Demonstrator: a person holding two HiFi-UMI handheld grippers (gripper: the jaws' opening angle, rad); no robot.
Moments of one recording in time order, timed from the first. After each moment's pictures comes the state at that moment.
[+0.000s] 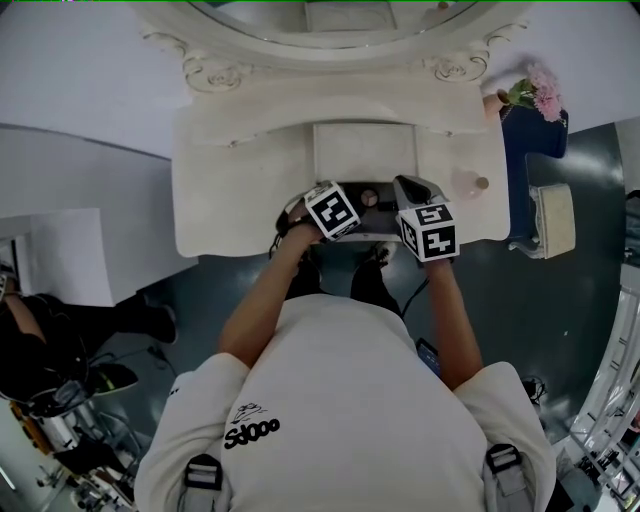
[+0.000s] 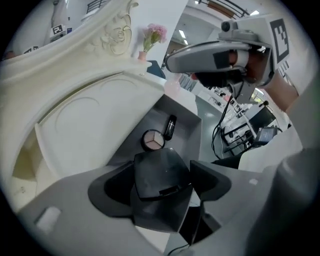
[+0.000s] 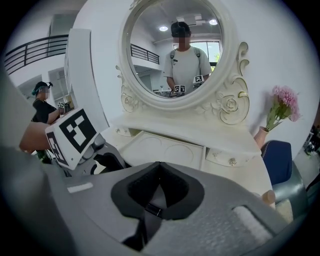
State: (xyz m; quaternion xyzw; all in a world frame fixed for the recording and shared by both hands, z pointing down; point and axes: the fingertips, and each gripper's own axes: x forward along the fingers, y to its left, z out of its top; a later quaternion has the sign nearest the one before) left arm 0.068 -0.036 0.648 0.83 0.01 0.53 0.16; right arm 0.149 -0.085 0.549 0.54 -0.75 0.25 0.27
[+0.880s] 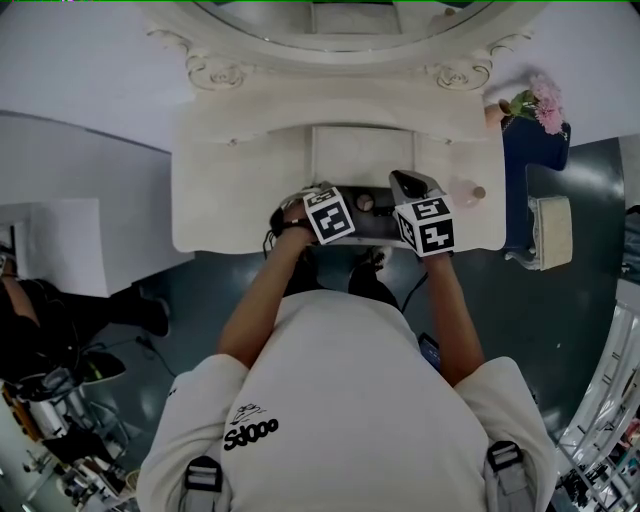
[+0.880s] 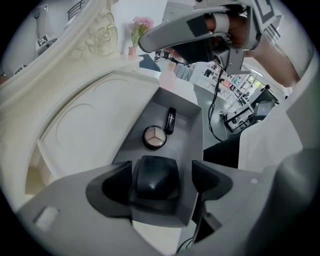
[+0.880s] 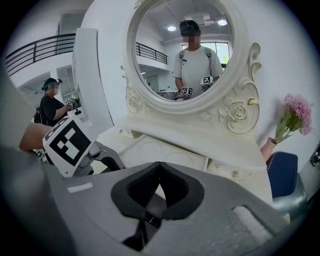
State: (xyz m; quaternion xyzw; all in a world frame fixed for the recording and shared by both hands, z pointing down) left arm 0.066 -0.046 0.651 0.82 0.01 0.56 0.08; right arm 0.152 -0.106 0.540 0.51 -0.78 0.23 0.29
